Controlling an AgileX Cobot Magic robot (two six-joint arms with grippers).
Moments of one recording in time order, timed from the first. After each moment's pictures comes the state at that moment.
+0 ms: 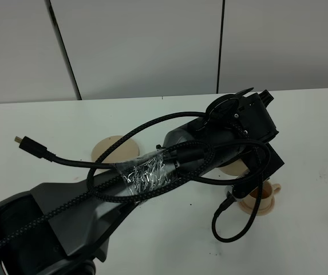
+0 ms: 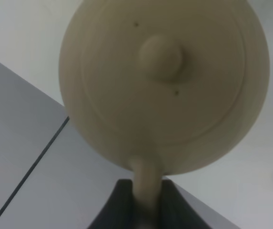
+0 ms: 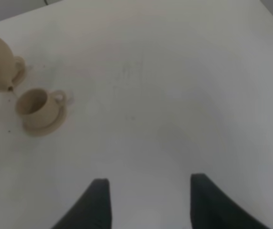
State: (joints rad) left arm -0.92 2.34 -2.11 0.71 0.93 1.36; right arm -0.04 -0.01 -0.49 0.04 1.07 0.15
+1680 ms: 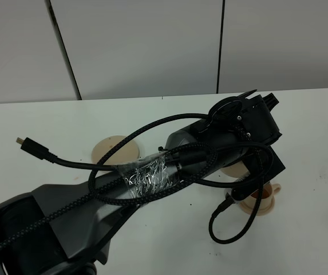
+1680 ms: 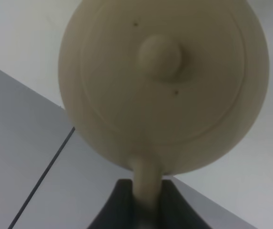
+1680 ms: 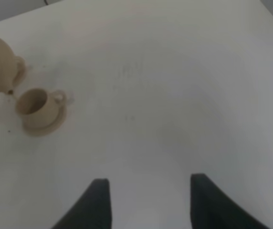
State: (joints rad) left arm -0.93 2.34 -2.11 0.72 0.92 1.41; right arm -0.04 -0.01 -0.49 0.04 1.07 0.15
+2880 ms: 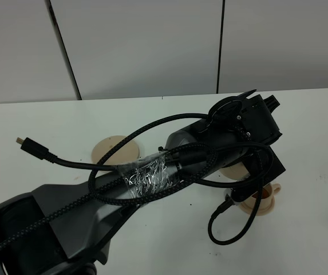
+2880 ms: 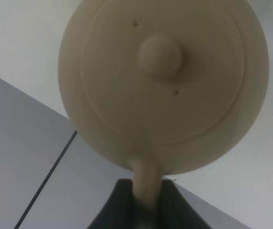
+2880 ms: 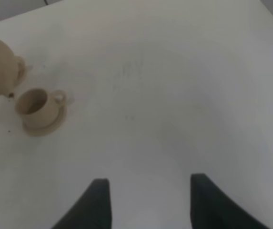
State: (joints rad) left arm -0.93 2.34 -2.11 0.70 0.93 1.43; right arm -0.04 -0.01 -0.49 0.04 1.07 0.15
